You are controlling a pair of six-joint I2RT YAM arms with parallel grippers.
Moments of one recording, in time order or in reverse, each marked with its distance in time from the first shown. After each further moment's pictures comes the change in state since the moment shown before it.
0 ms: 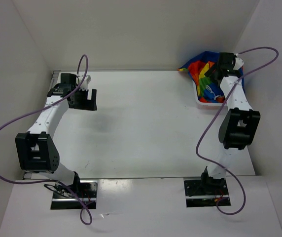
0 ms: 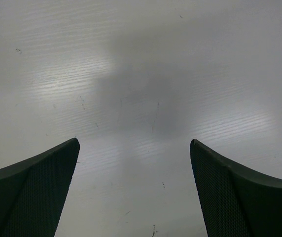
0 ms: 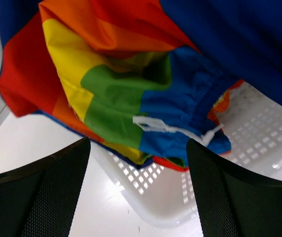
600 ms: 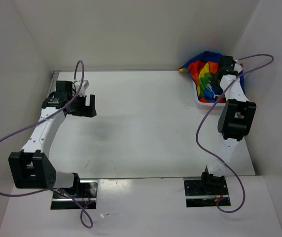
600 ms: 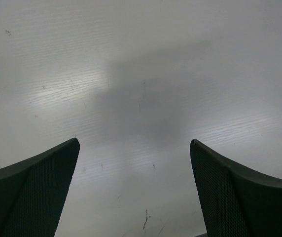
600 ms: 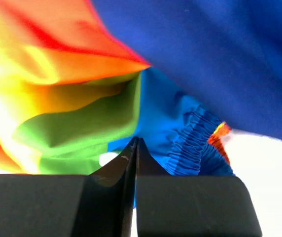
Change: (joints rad) left arm 0.000 -0.171 -0.129 -0.002 0.036 0.000; right arm -0.054 0.232 0.114 -0.001 -0.031 0.047
